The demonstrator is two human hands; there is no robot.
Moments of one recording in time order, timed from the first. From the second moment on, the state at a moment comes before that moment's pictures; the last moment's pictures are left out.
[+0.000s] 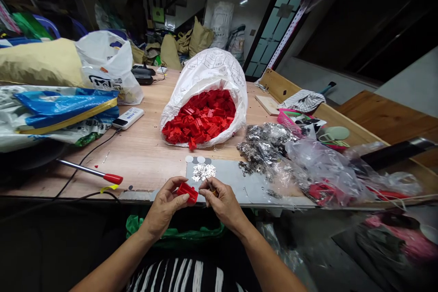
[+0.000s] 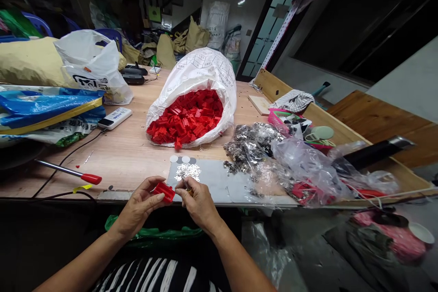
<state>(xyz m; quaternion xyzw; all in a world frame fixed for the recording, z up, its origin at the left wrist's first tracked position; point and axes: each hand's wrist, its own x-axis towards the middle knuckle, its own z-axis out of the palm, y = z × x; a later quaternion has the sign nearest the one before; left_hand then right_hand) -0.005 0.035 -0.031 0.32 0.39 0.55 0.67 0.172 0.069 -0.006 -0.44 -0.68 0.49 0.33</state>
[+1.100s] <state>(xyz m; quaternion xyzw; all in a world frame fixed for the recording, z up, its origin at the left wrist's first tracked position) 0.003 0.038 -0.032 0.32 0.38 0.52 0.70 0.188 0.062 -0.009 -0.33 -0.82 0.37 0.29</state>
